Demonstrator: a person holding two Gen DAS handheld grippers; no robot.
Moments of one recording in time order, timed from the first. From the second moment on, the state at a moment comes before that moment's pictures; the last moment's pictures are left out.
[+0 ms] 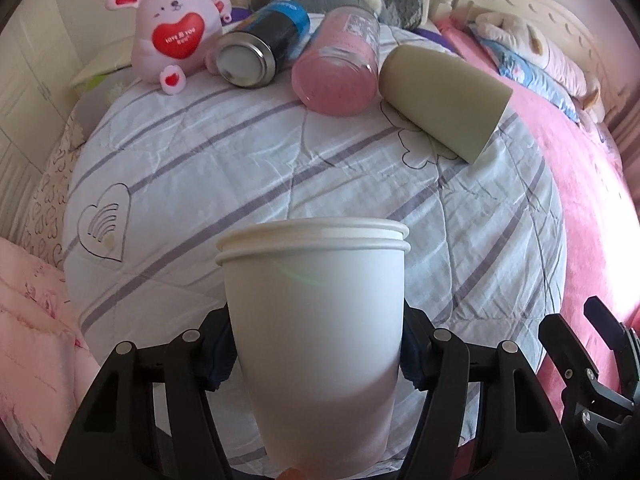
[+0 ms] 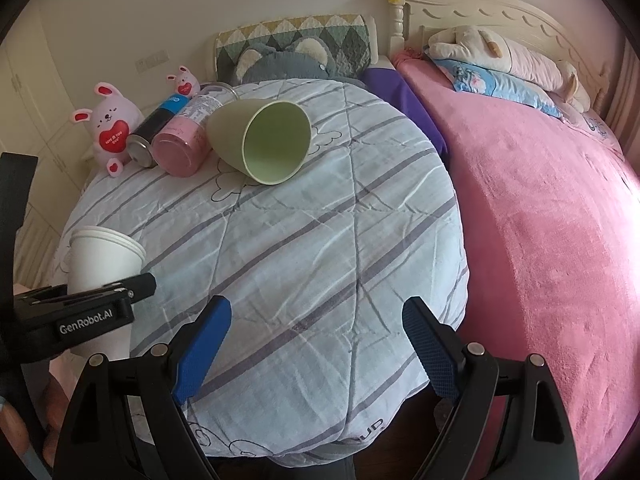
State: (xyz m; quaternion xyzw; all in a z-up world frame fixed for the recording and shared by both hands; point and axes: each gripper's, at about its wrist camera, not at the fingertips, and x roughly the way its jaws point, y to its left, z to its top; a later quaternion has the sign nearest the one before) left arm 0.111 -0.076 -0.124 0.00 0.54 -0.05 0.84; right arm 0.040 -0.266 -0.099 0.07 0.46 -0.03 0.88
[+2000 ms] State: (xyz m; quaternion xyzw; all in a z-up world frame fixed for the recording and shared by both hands) left arm -0.001 -0.060 -0.088 0.07 0.31 -0.06 0.94; right arm -0.065 -0.238 -0.054 0.05 0.41 -0.06 0.91
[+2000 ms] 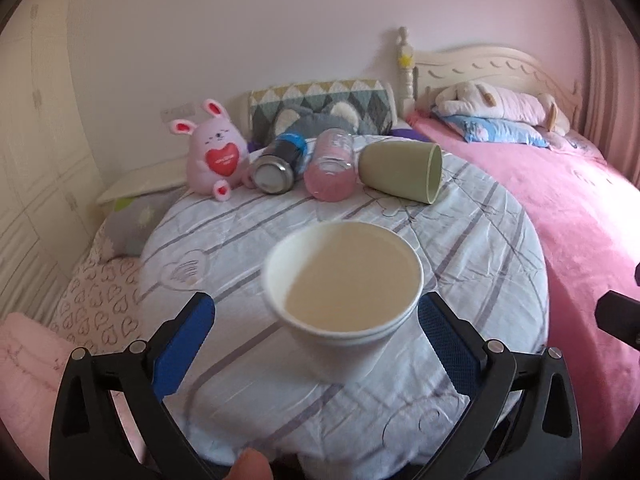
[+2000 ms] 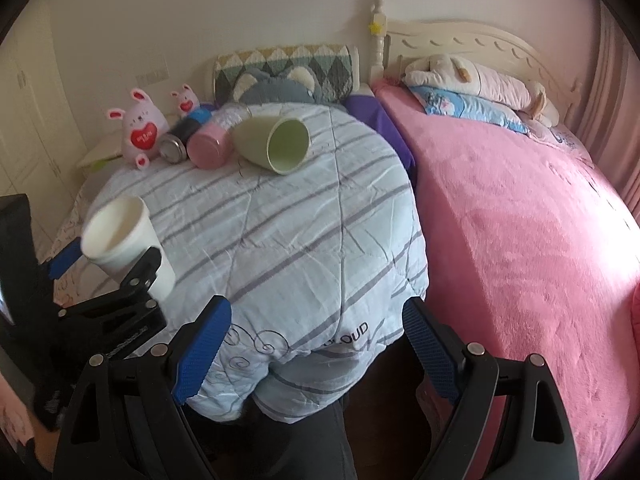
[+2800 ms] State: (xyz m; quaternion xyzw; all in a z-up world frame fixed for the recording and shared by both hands) left arm -0.075 0.028 -0.031 0.04 0.41 0.05 0.91; right arm -0.094 -0.186 -0.029 0.04 0.36 0.00 0.93
